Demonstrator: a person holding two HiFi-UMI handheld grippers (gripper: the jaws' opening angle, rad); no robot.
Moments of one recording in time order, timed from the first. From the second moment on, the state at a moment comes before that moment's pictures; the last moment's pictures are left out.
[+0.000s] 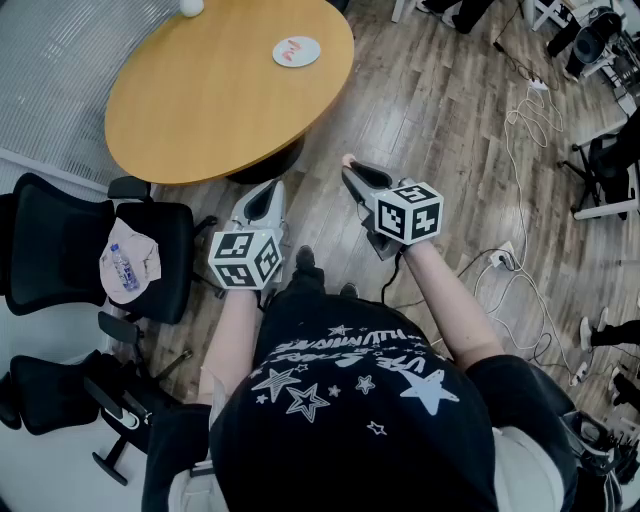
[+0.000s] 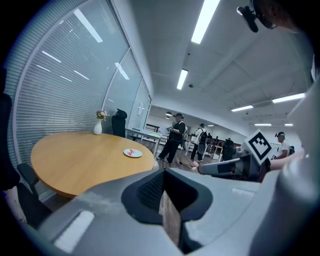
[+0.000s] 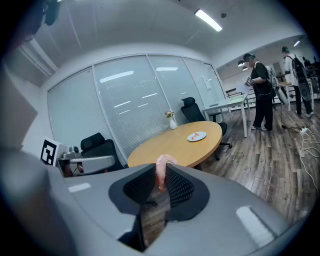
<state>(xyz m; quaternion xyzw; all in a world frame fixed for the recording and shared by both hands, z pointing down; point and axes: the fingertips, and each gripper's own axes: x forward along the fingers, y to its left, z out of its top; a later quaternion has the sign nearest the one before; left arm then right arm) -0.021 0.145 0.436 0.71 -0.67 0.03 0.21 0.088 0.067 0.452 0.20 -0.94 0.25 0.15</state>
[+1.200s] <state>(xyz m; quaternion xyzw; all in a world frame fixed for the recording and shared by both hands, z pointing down) 0.004 0.148 0.429 0.70 -0.69 0.03 0.20 0.111 0.068 0.457 0.20 -0.93 0.24 0.17</state>
